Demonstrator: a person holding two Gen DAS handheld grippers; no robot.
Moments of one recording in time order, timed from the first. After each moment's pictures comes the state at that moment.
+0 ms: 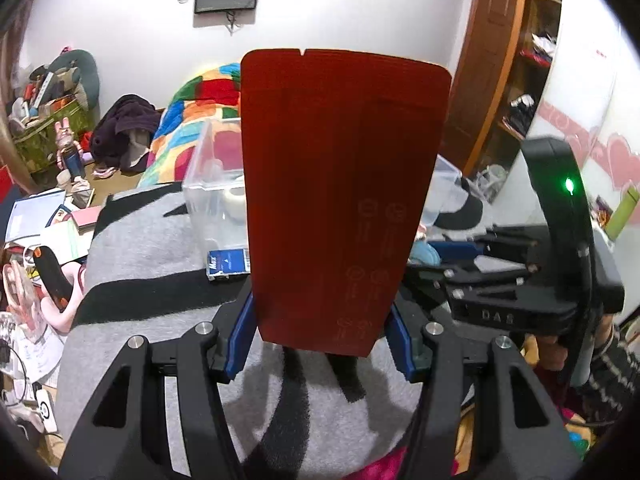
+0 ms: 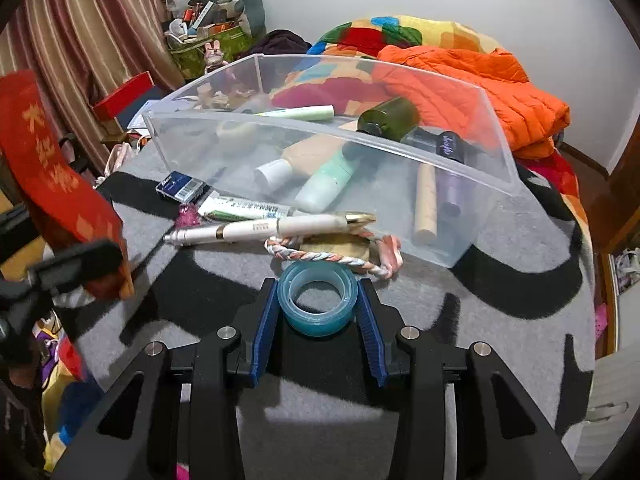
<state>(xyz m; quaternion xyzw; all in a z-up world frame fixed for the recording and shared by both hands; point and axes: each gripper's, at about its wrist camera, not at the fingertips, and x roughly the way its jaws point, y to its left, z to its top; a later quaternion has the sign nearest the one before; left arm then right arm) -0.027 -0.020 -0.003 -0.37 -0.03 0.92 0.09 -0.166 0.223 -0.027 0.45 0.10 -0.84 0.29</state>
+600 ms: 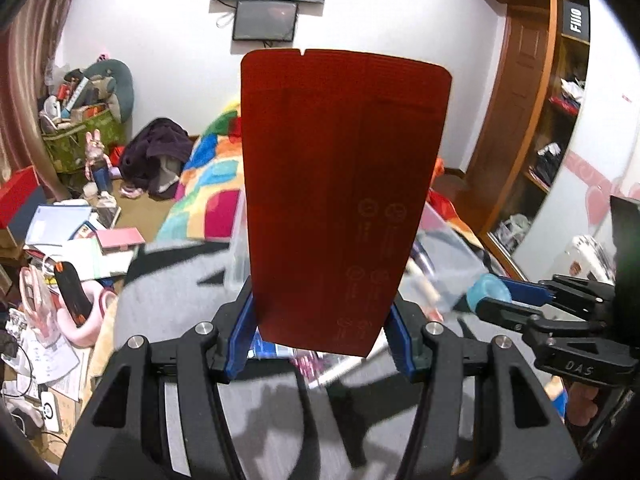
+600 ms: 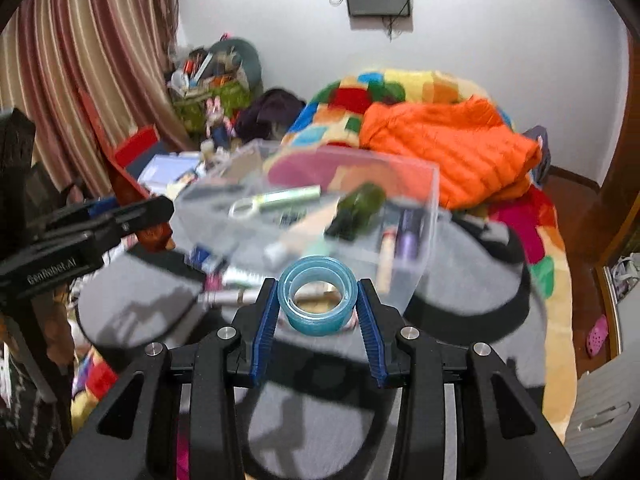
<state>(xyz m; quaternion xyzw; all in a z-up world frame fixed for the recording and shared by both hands) -0.063 -0.032 0.051 -0.32 -0.06 0.95 0.03 -0.160 0.250 0.048 0.37 0.05 -0.88 0.29</state>
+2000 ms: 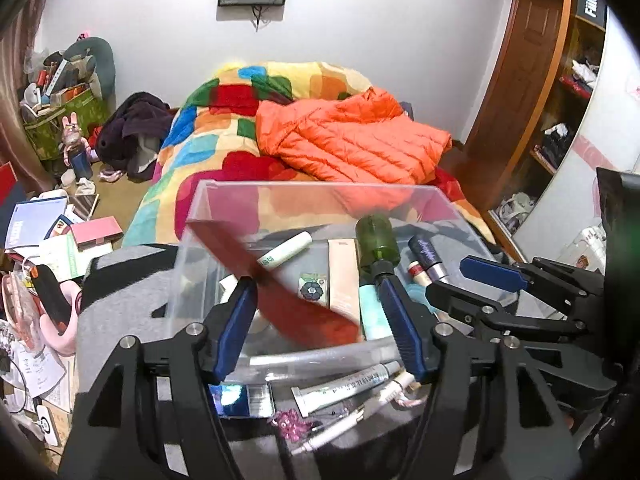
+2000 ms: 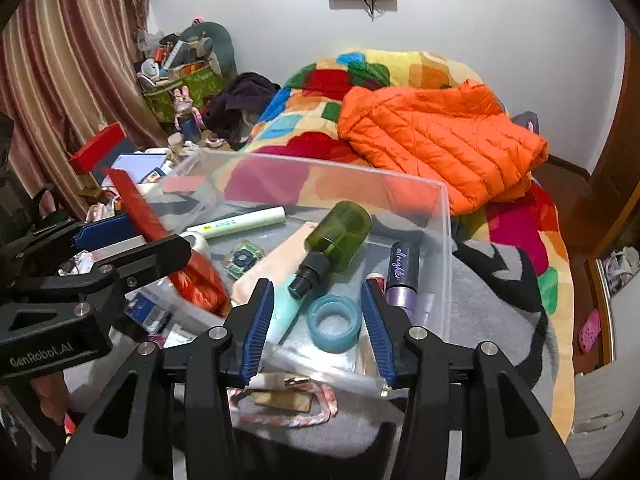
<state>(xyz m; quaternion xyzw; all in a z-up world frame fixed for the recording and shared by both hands) -0.146 -0.021 0.024 -0.38 -0.06 0.92 0.05 -0.238 0.216 0.027 0.41 0.07 -0.87 0.26</state>
